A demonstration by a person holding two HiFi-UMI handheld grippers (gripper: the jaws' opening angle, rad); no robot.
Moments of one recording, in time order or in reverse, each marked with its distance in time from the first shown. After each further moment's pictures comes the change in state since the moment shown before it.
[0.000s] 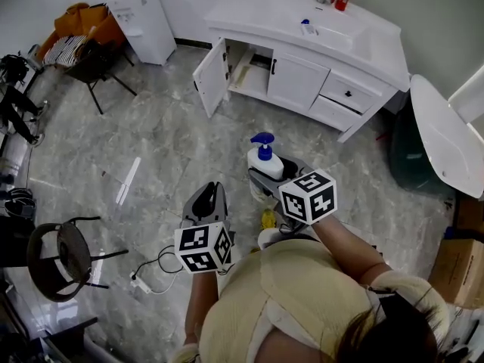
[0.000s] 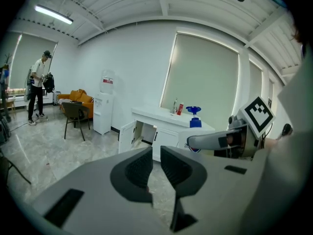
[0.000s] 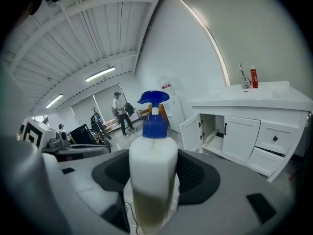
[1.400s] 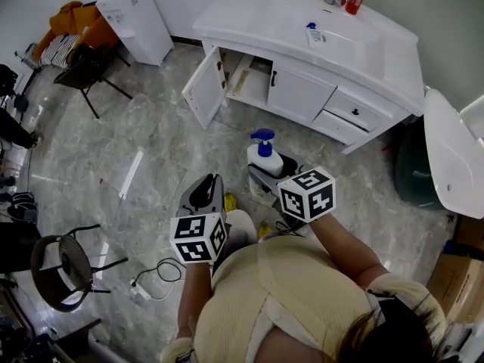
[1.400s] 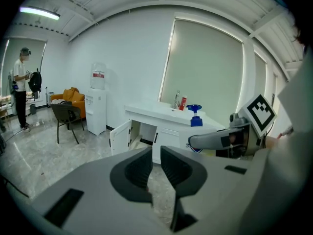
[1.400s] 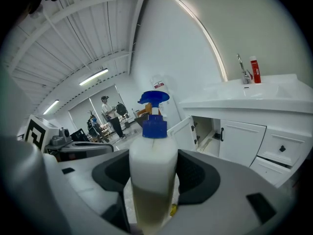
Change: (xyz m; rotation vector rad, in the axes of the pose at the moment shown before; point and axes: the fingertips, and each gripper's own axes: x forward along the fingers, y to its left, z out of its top) left arm 0.162 0.000 0.058 0.043 0.085 -0.002; right arm 0.071 -0.132 0.066 0.050 0.018 0.013
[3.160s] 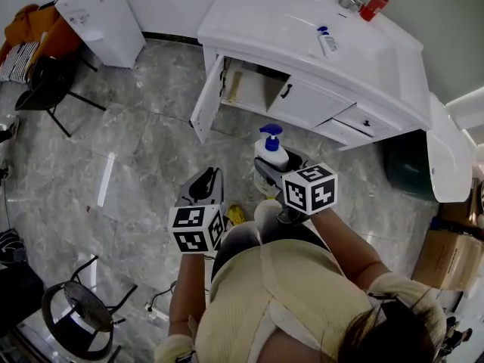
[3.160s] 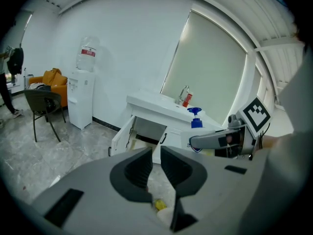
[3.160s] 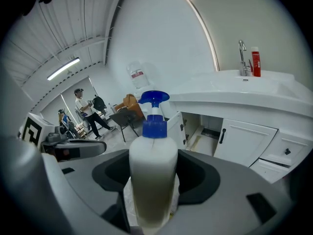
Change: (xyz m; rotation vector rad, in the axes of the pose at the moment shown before) left arm 0.154 0.178 0.068 -0.033 0.133 -0.213; right arm 0.200 -0.057 0.070 0.108 0.099 -0.239
